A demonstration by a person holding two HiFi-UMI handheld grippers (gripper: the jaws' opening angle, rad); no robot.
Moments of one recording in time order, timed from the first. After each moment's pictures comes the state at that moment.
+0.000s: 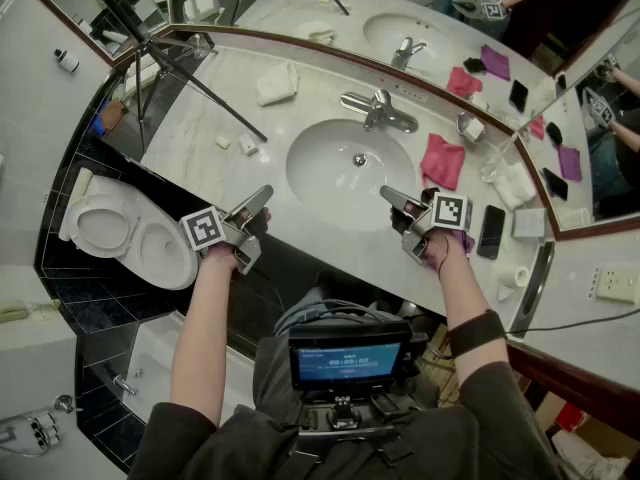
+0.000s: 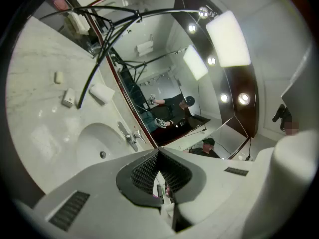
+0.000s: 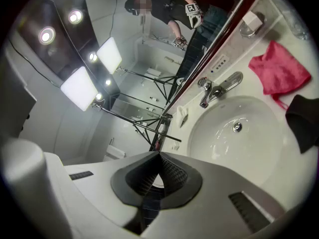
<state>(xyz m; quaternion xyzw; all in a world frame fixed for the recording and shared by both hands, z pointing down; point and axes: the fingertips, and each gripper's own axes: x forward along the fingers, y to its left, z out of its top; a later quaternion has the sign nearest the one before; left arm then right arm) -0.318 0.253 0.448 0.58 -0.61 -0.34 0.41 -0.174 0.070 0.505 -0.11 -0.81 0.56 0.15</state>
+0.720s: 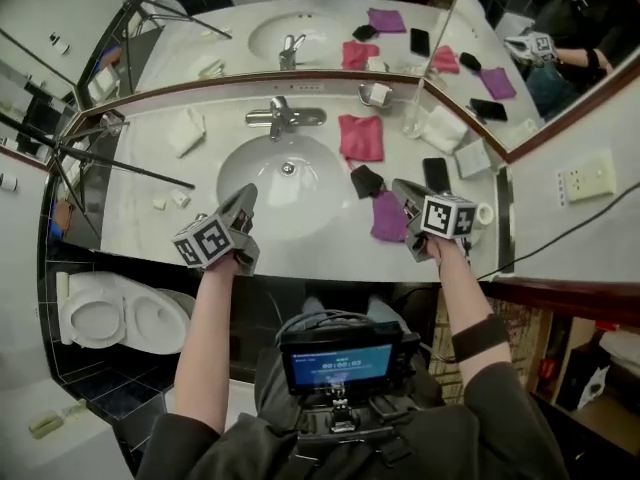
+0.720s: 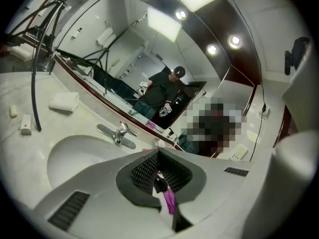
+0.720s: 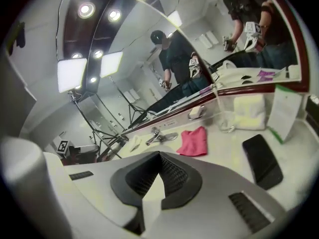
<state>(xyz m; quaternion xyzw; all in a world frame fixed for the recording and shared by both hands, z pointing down) -0.249 0.111 0.441 0.63 -0.67 -0.13 0.36 0.011 -0.064 0.504 0.19 -0.90 0.36 0.17</state>
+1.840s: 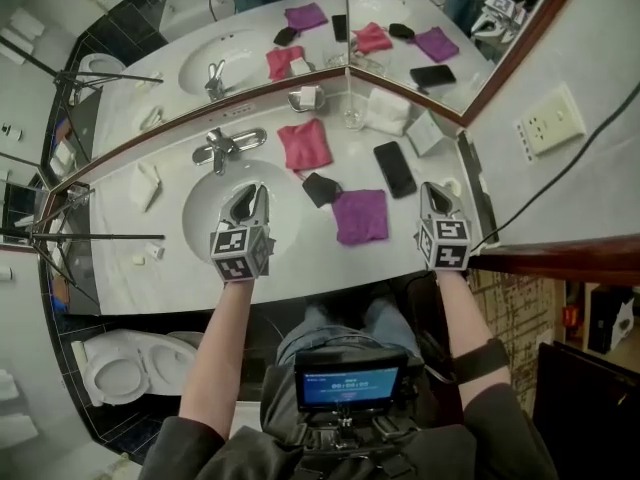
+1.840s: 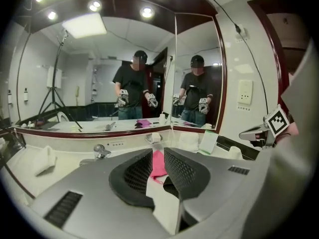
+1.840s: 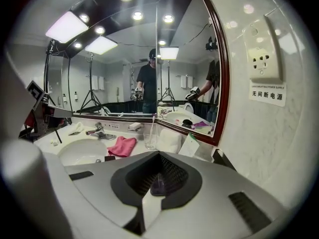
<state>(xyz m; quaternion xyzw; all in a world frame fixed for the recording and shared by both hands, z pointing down) -0.130 -0.015 0.460 0.69 -0.68 0.15 0.19 0.215 -0.116 0.511 0.47 -0.84 0.13 0.23</state>
